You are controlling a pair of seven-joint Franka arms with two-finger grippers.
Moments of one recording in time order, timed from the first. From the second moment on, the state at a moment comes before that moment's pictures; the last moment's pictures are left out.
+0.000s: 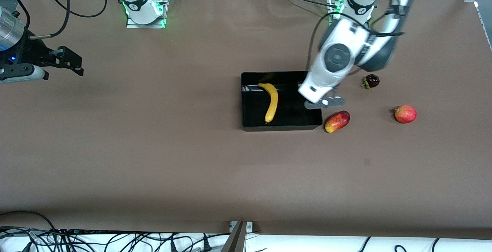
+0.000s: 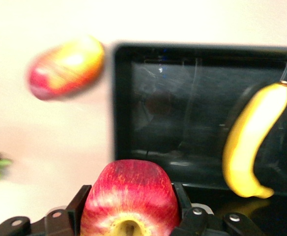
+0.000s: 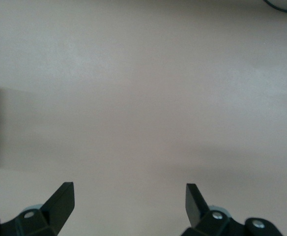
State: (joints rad) left arm -0.39 0.27 -0.03 -1.90 -0.02 1.94 -0.48; right arm 0.15 0.03 -0.07 -1.59 -0.01 1.64 -0.07
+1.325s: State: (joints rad) left arm -0.09 0.21 -0.05 -2.37 0.17 2.47 -0.09; right arm 0.15 0.03 -0.07 -1.59 -0.01 1.64 -0.07
